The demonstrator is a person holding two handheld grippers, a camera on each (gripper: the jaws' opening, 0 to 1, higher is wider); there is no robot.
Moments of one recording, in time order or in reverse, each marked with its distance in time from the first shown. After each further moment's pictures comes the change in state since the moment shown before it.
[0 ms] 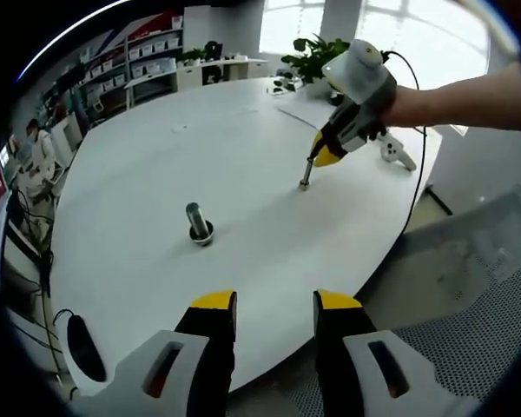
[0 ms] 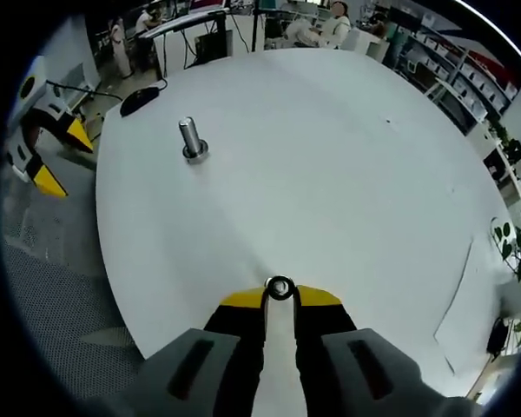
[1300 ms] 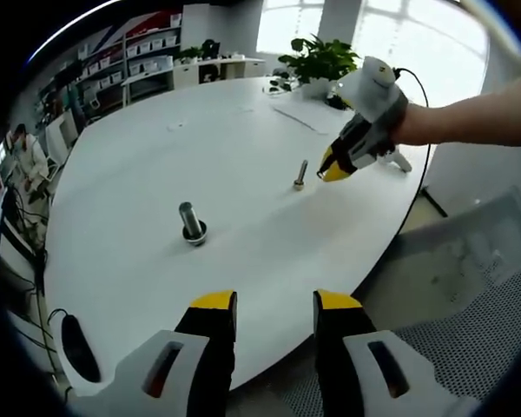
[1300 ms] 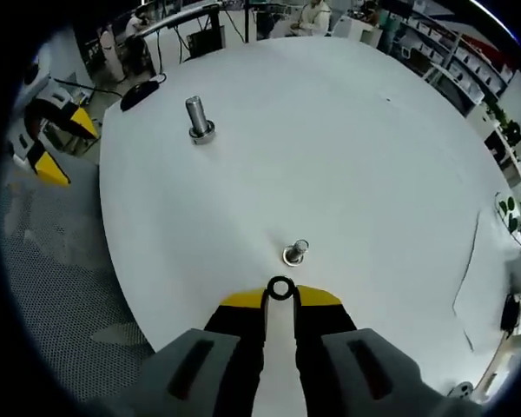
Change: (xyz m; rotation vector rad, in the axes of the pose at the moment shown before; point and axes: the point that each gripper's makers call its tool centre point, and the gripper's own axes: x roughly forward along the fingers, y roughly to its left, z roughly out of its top) left arm 0.002 -0.004 0.001 -0.012 -0.003 -0.028; right arm -0.006 0.013 -0.026 0.064 0.015 0.007
